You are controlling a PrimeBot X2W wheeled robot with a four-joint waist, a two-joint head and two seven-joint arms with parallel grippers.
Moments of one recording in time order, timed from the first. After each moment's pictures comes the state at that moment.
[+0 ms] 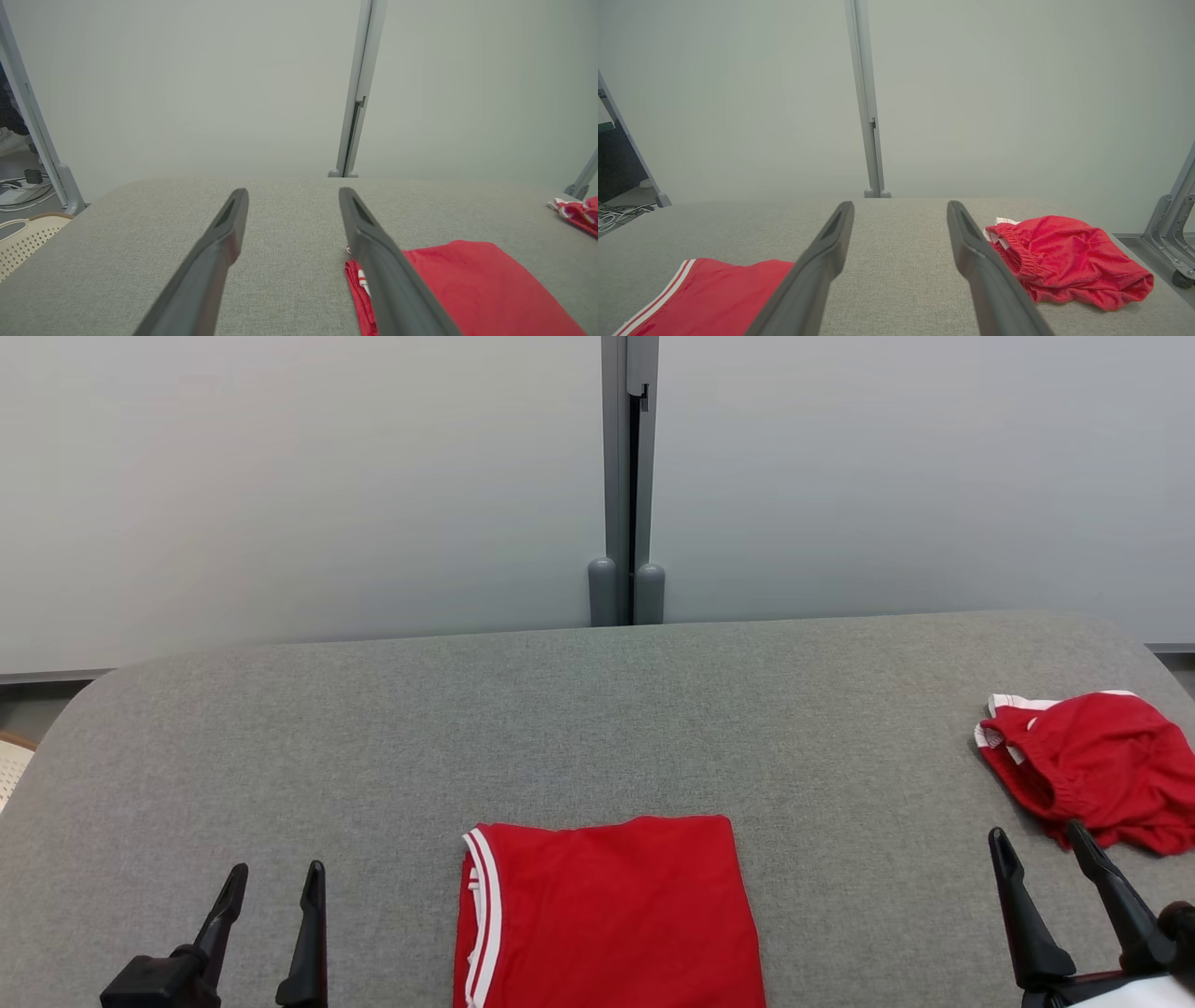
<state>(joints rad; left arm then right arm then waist) 0.18 0.22 -0.11 -0.01 -0.36 0.06 -0.15 0.21 -0.18 0.01 -0.17 0.28 0.13 0.04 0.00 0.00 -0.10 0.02</state>
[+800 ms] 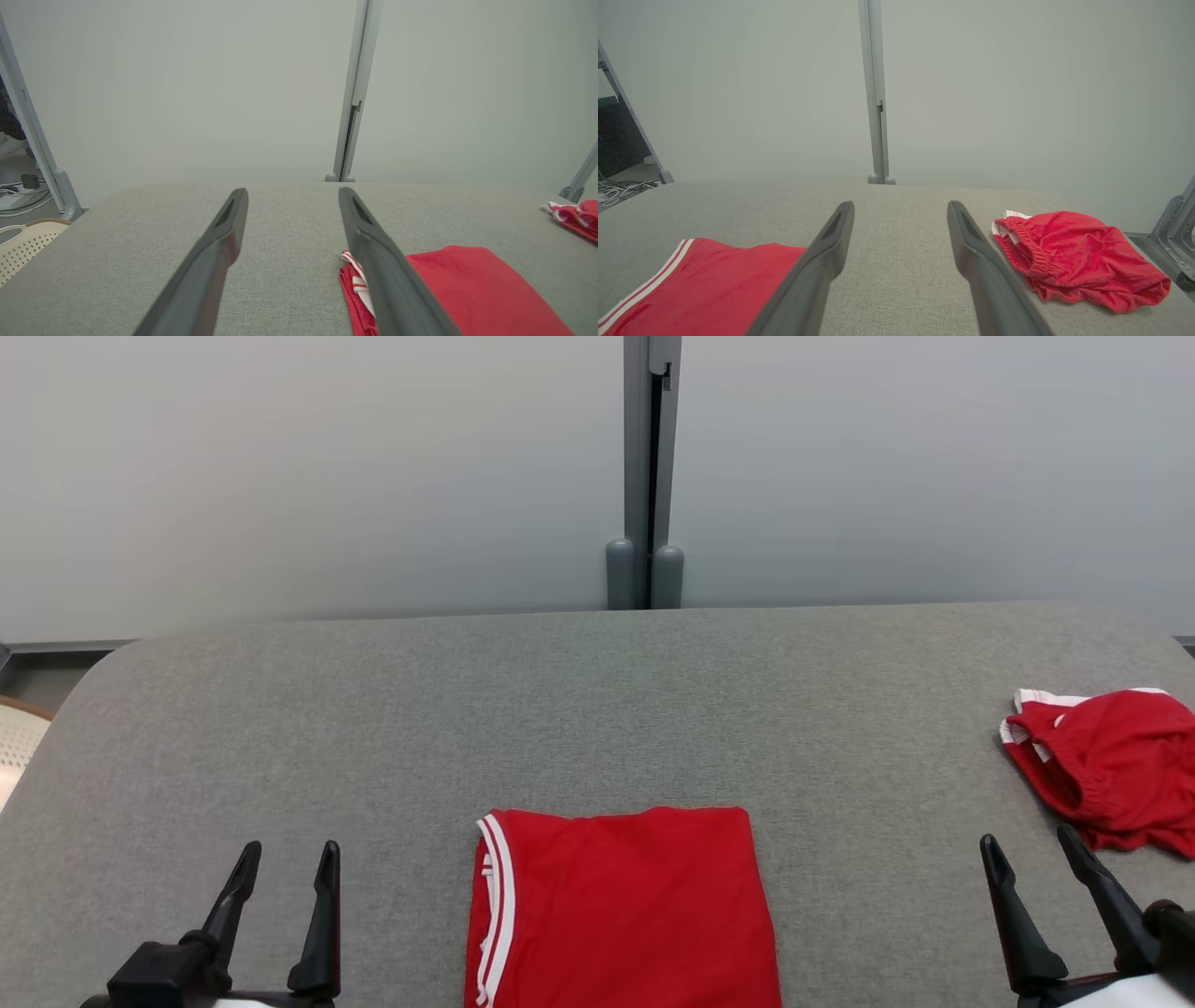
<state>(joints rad) 0.17 0.23 -0.14 -0.07 -0.36 0.08 -0.13 0.21 -0.19 0.02 -0.16 0.26 0.13 0.06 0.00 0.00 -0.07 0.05</state>
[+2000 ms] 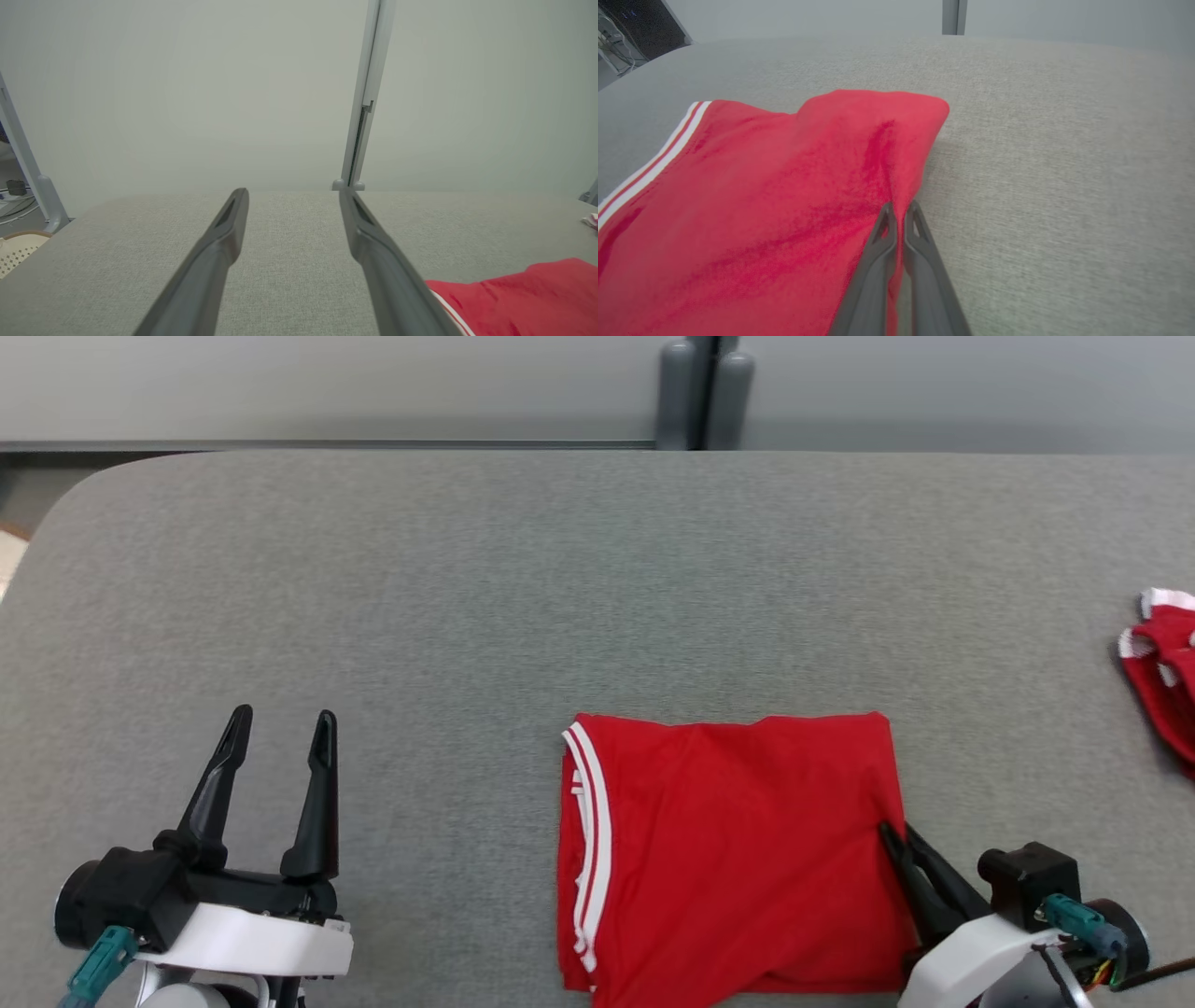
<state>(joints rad) -0.03 0.23 -0.14 -0.03 -0.37 0.00 -0.25 -0.01 -0.14 0.20 0.16 0.18 0.13 0.07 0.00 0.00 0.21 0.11</state>
